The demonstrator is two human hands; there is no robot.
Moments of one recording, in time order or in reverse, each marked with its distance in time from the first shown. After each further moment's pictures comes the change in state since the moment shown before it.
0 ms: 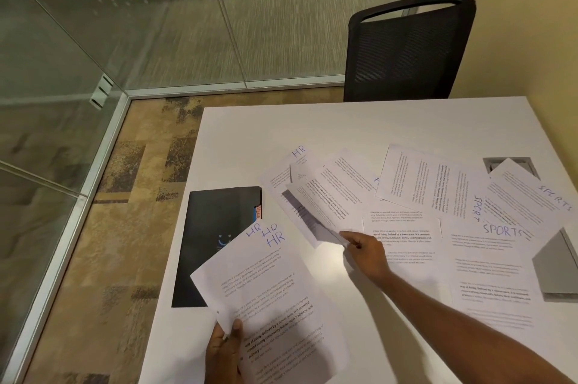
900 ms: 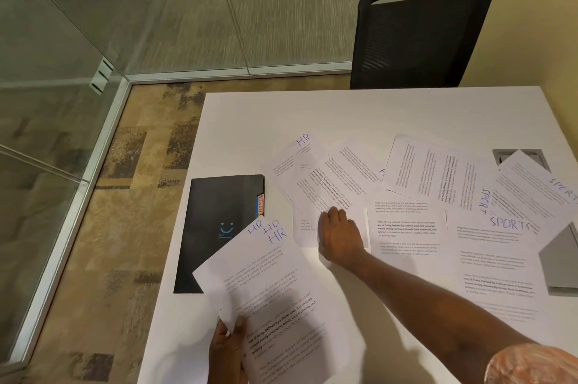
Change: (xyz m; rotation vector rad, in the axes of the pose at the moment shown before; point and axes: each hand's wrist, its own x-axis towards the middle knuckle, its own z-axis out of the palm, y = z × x) left_hand -0.001 -0.017 -0.007 -0.110 0.038 -0.117; right_hand 0.022 -0.036 0.061 -0.999 -0.096 -0.380
